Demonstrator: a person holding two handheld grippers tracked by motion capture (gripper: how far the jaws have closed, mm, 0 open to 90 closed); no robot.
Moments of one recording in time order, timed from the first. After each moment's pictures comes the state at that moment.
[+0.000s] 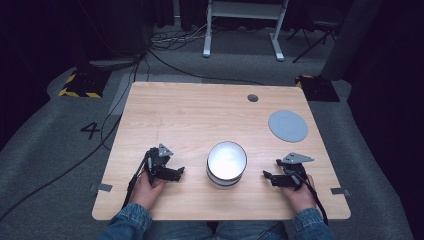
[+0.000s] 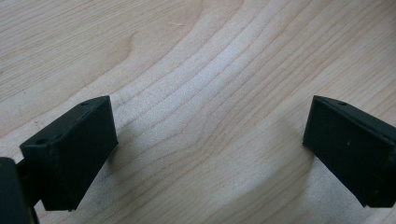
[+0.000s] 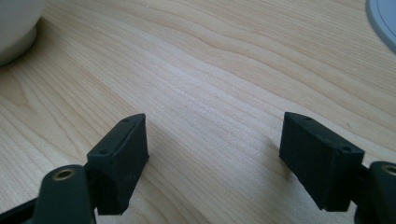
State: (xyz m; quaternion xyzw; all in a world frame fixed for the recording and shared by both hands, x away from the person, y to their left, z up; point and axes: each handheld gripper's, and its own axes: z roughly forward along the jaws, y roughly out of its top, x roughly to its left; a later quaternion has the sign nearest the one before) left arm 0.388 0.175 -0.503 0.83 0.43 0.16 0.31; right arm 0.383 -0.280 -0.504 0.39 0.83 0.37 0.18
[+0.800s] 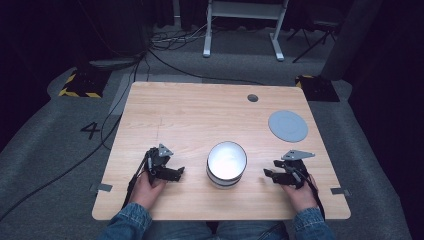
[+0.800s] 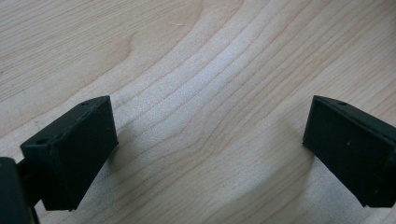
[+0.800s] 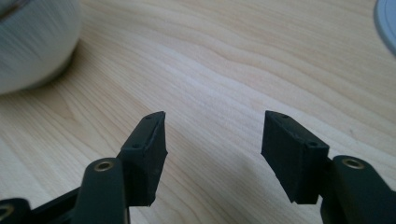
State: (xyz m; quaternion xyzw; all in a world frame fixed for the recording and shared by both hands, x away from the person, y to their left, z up) left arm 0.388 0.175 -0.503 0.83 0.43 0.16 0.31; right arm 0.380 -0.273 -0.478 0.40 0.83 0.36 0.15
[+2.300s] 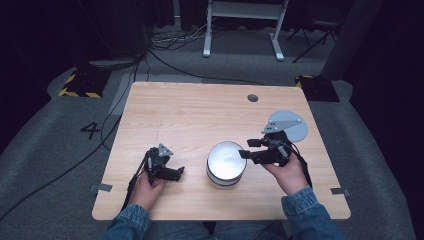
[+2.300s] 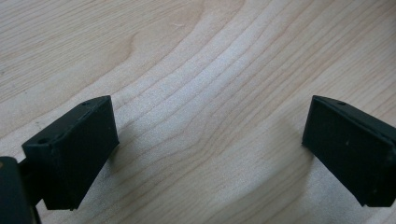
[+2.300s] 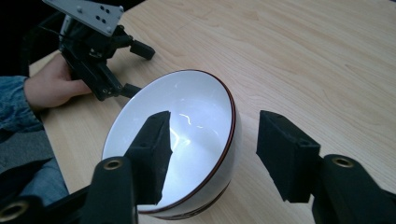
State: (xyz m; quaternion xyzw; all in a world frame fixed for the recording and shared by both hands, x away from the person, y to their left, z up) left arm 0.388 0.175 -0.503 0.83 0.44 0.16 0.31; right arm 0.389 -0.184 -0.356 0.31 0.85 0.41 0.08
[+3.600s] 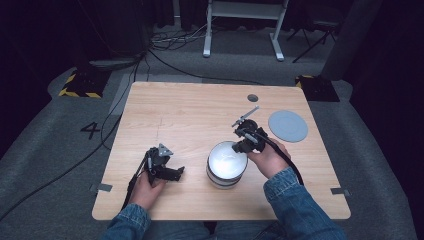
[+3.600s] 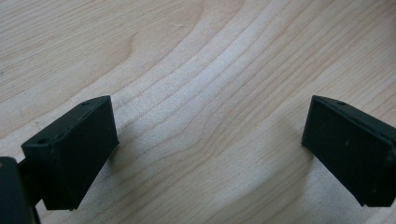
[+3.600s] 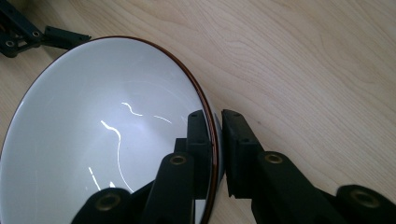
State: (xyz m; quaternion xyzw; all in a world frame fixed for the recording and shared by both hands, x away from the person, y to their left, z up) left arm 0.388 0.175 -0.503 0.83 0.43 0.16 0.32; right arm 0.434 -0.127 -0.368 0.33 0.92 0.22 0.07
